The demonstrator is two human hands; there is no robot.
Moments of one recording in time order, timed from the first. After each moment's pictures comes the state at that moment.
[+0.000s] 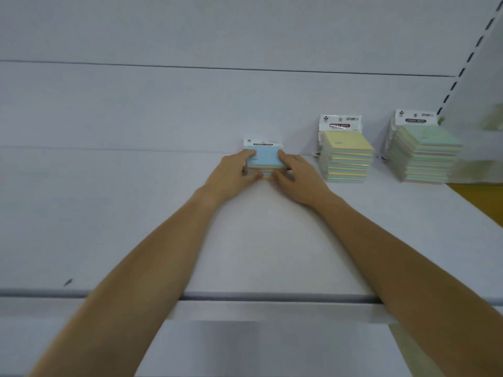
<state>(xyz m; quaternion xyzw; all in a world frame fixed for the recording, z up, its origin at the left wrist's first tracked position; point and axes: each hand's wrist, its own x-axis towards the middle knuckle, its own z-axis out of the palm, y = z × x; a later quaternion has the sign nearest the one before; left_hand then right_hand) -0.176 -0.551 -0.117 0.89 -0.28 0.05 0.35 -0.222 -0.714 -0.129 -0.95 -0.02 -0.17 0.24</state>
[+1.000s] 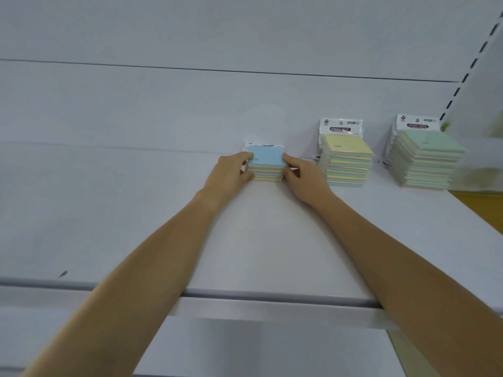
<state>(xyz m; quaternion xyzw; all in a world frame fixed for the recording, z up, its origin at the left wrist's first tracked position) -0.187 -0.553 -0.114 0.91 -0.23 0.06 0.35 -0.233 -0.716 -0.118 -0.93 0.03 -0.18 0.32</state>
